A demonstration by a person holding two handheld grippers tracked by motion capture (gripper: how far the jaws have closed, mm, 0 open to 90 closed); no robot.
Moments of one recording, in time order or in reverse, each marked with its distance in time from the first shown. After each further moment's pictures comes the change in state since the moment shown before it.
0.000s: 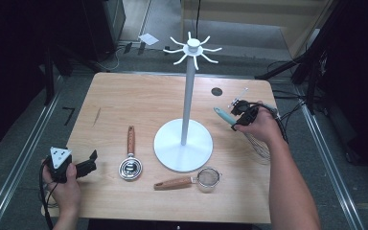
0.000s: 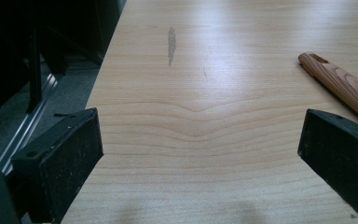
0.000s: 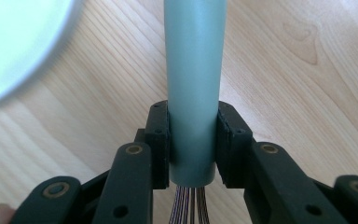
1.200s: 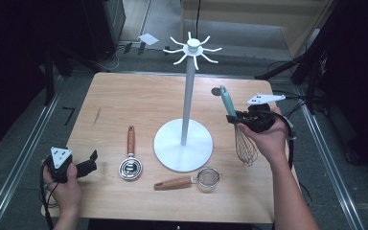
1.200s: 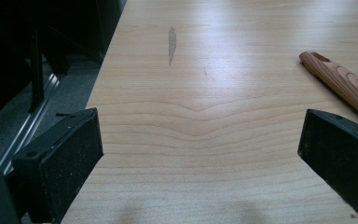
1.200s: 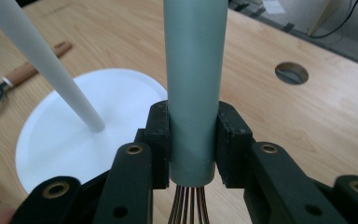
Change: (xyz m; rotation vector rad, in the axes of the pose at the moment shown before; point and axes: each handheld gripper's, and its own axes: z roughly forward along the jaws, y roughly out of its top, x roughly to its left) left arm -0.001 0.000 0.000 0.006 0.005 0.009; right arm 0.047 -0.041 -0.080 -0.645 0.079 0.148
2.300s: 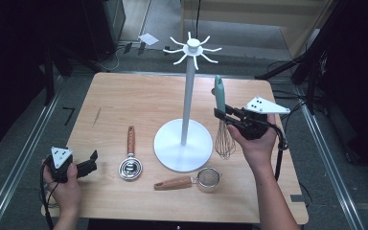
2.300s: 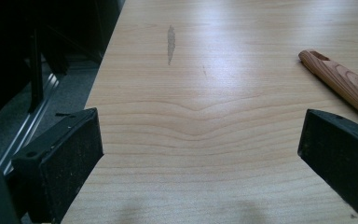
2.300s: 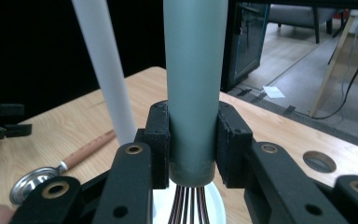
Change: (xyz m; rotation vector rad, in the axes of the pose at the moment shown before) left arm 0.000 0.000 0.000 0.003 -0.003 0.002; right arm 0.060 0.015 -0.021 -0.346 0.030 -0.003
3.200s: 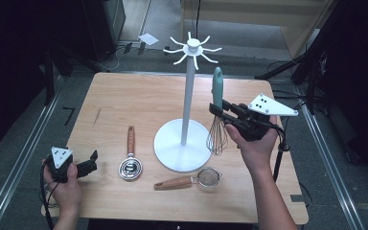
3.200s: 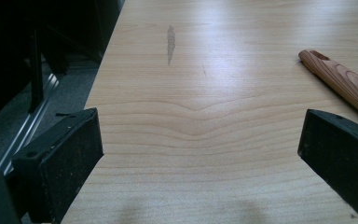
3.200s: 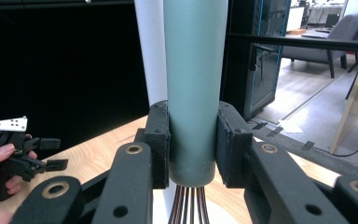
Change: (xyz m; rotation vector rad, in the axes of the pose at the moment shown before) left arm 0.000 0.000 0.000 0.003 0.000 0.002; right arm 0.026 0.026 -0.014 -0.138 0.069 -0.011
